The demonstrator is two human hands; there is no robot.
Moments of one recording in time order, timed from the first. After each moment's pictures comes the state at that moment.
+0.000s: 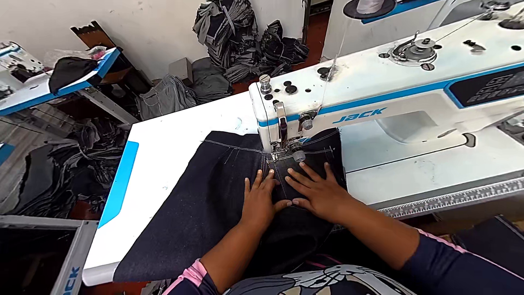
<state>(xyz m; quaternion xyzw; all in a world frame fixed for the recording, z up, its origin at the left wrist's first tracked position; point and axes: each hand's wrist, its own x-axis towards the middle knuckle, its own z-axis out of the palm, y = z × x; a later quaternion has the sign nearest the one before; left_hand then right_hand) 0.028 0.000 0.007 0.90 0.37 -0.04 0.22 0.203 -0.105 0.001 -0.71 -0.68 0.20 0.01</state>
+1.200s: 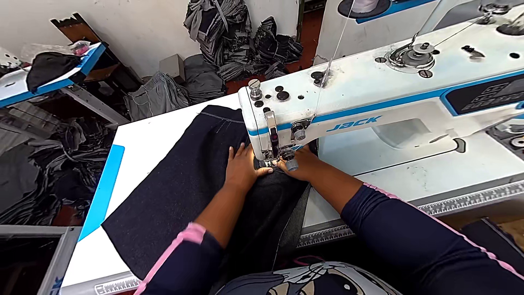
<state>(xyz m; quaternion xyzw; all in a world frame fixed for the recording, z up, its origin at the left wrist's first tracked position) 0.070 0.080 0.016 0.92 0.36 0.02 0.12 0.237 -0.014 0.024 -0.74 -0.63 0.22 0.04</state>
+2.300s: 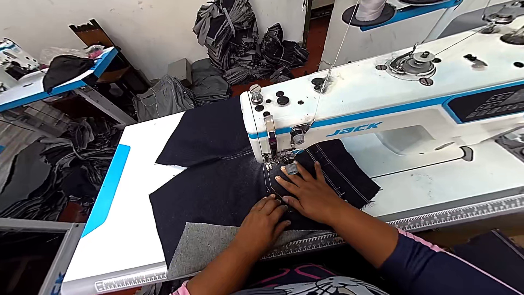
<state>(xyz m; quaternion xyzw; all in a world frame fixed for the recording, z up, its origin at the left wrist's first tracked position) 0.018 -0.020 -0.019 0.96 0.17 0.15 0.17 0.219 -0.082 -0.006 -0.71 -0.68 0.18 0.02</state>
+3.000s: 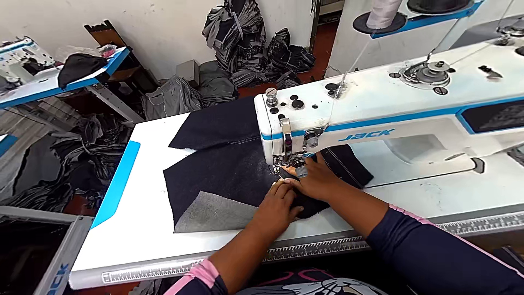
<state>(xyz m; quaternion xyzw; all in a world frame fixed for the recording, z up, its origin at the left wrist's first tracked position) 0.057 0.000 -0.008 0.95 0.22 0.06 0.22 0.237 -0.035 0.010 -0.73 -0.67 0.15 -0.01</state>
